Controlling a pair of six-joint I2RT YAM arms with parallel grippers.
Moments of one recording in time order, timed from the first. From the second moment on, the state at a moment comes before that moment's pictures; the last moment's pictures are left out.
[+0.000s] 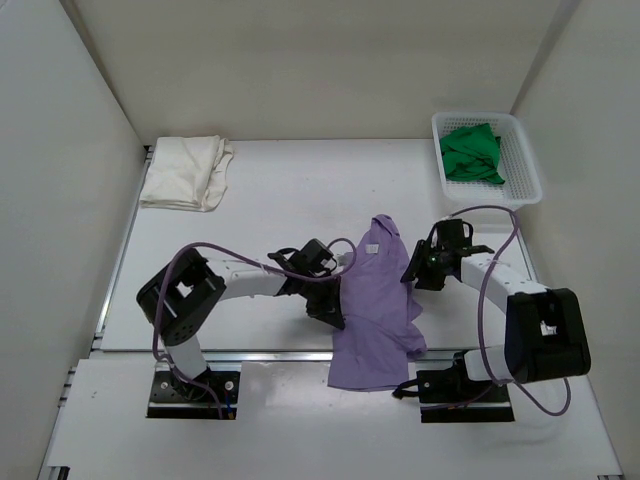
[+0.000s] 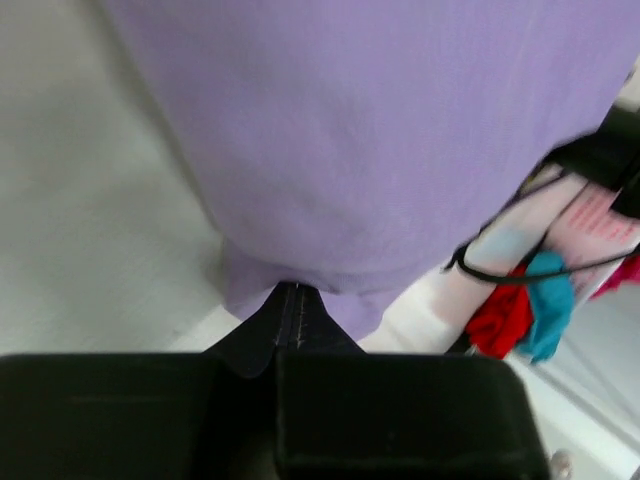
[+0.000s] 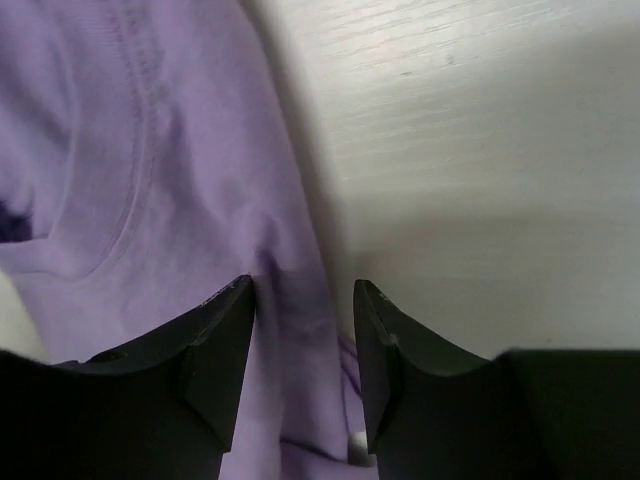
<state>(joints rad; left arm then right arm) -0.88 1.74 0.90 -0.22 0.54 -0.74 0.14 1.34 0.68 -0.41 -0.22 0.49</state>
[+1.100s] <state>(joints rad) -0.88 1.79 0.91 -0.22 0.52 -0.80 0.04 1.35 0.64 -0.27 -0.30 0.57</state>
